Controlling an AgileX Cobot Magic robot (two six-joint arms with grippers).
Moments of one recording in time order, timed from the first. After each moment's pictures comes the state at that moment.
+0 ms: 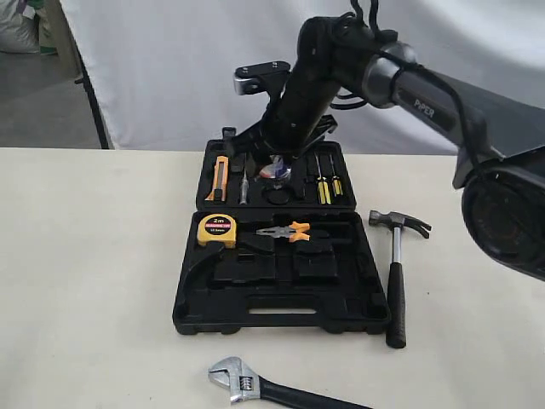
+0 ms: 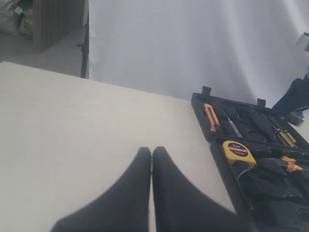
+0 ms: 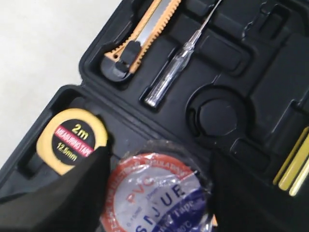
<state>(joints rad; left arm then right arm) 0.13 0.00 -0.01 0.02 0.10 -0.31 0.61 2.40 -2.30 0.14 1.07 -0.15</state>
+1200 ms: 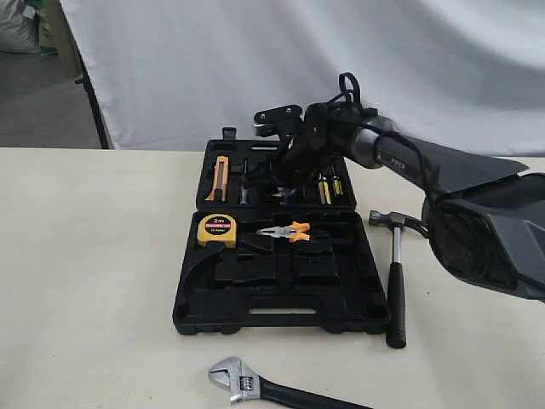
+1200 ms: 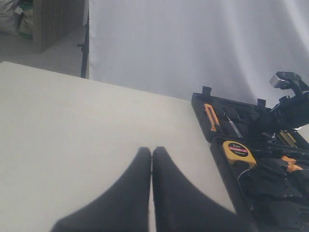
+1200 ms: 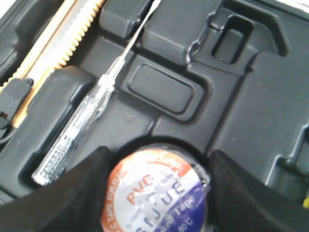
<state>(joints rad) 0.13 0.00 -0.01 0.02 0.10 -0.31 0.56 2.61 -2.29 0.11 0.70 -0.15</state>
